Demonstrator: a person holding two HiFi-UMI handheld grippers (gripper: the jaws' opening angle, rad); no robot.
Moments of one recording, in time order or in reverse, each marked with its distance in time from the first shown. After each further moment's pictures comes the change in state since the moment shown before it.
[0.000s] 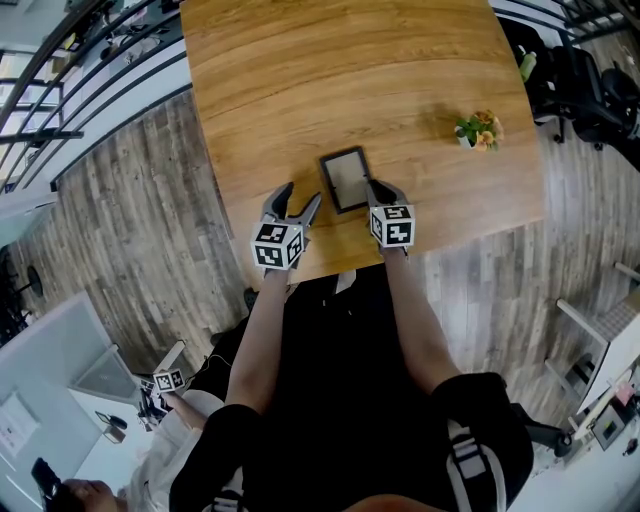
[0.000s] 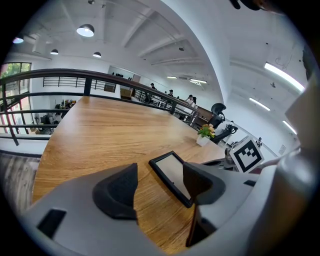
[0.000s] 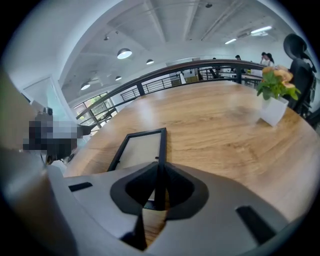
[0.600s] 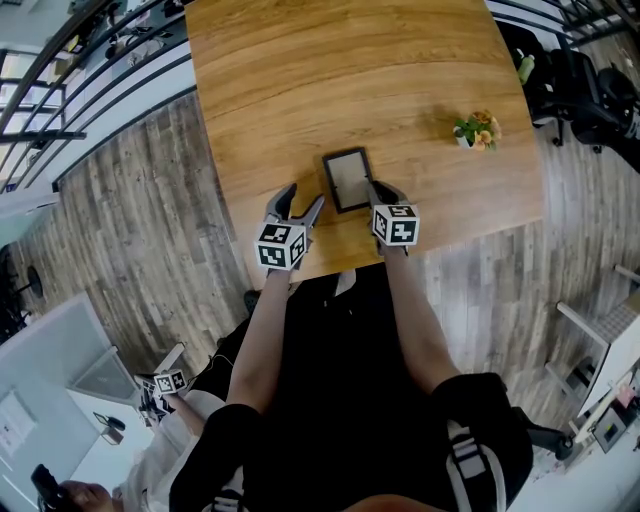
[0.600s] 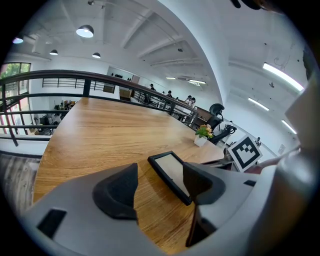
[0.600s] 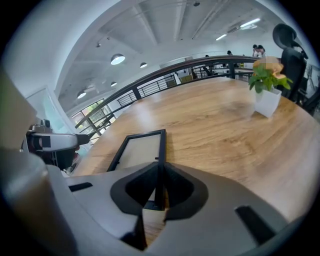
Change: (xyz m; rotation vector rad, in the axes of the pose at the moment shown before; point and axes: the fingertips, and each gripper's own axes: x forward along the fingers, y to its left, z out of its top) left arm -0.006 -0.010 0.000 0.007 -0.010 -0.008; right arm -0.007 -0.001 0.000 0.107 -0.017 0.018
